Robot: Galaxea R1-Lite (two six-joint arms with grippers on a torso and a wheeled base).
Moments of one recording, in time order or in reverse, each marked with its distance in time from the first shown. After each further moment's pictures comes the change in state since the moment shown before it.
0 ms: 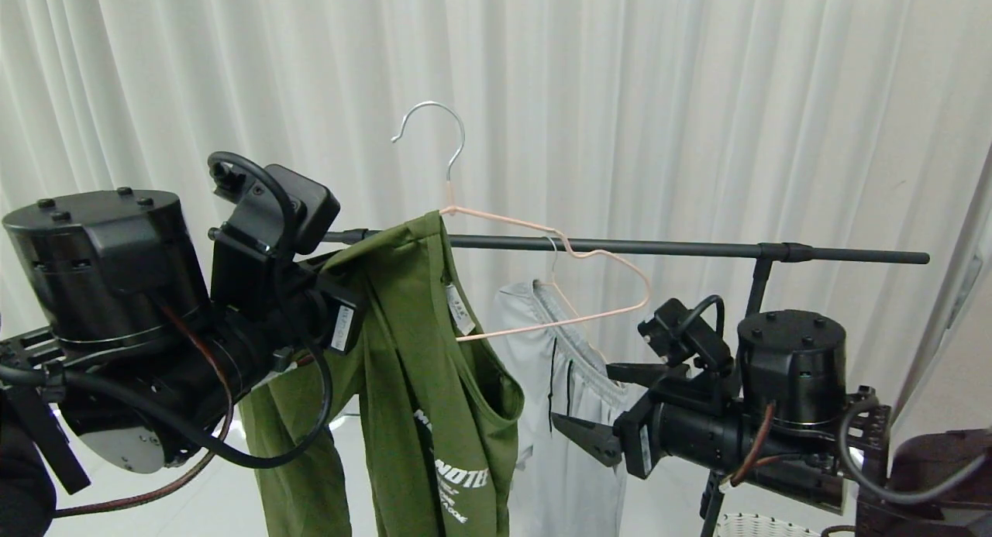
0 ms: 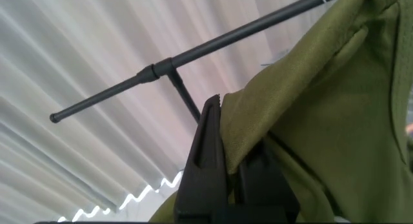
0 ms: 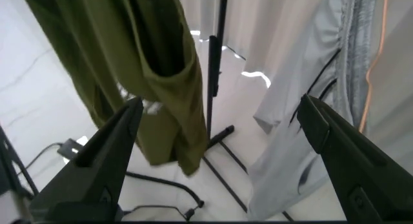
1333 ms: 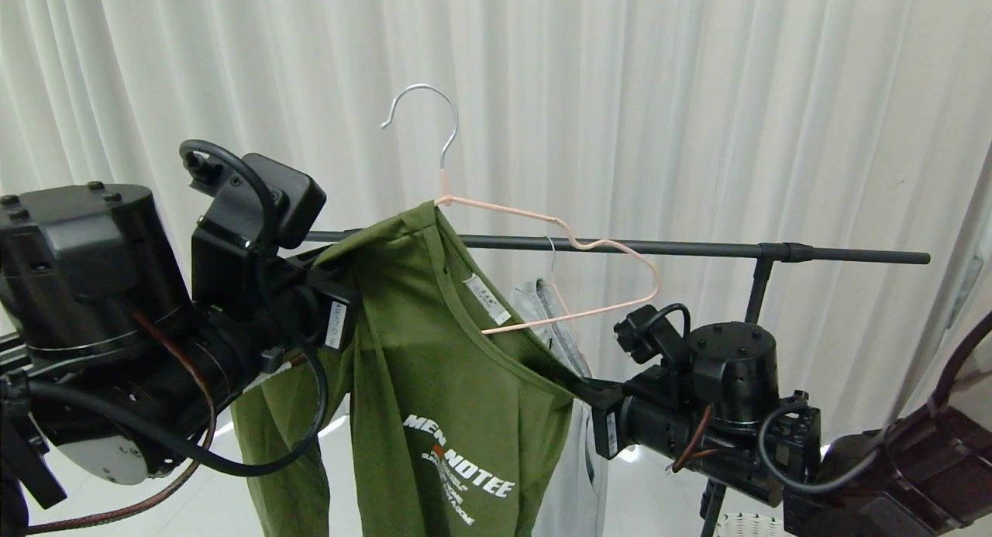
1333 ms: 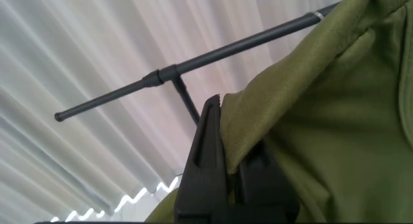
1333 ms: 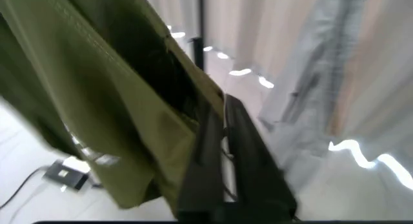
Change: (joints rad) left arm -0.022 -0.029 0.007 0.001 0.036 -0.020; right arm -0.017 0.144 -0.032 -0.110 -0.110 0.055
